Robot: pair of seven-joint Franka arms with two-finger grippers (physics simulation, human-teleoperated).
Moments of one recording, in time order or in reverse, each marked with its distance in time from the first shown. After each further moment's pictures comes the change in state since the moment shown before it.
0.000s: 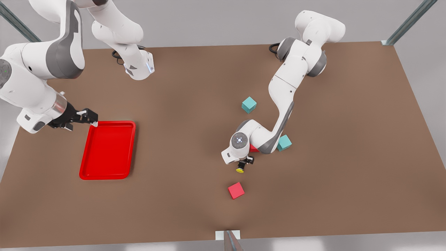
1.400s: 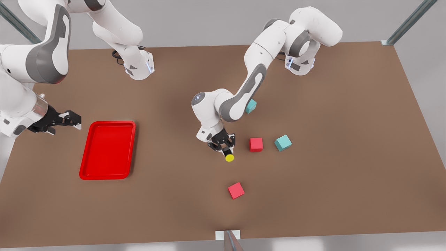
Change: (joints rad) left arm -0.442 -0.111 0.330 0.068 0.306 -0.173 -0.842; right arm -0.145 0.058 0.089 0.092 -0.064 -0.043 -0.128
